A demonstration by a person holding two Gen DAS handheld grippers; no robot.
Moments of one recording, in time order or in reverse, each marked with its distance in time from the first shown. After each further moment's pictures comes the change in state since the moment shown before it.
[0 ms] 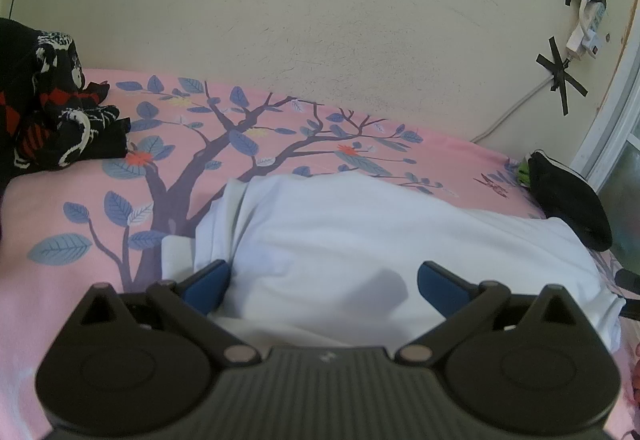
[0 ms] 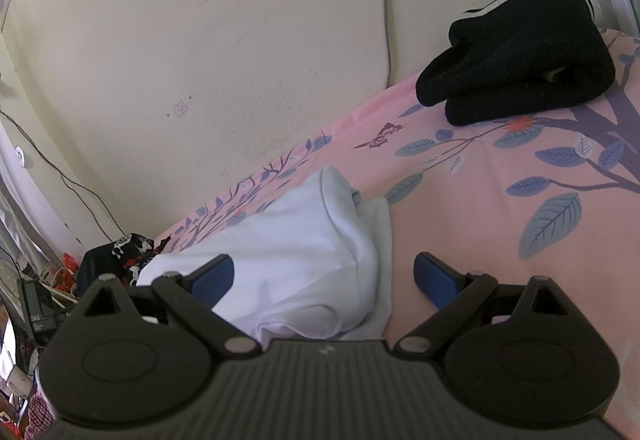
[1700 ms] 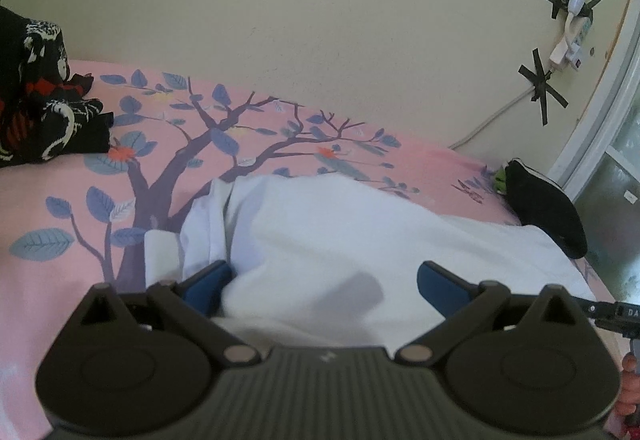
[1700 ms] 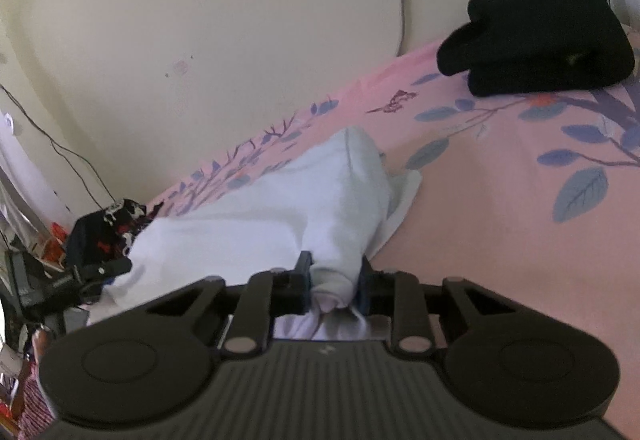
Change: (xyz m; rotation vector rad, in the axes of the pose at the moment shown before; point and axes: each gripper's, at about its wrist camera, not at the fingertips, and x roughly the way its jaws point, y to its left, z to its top) left arm -0.003 0.006 0.001 -0.041 -0.005 -0.087; right arm 0.006 0.034 -0.009 -0.041 0.092 -0.044
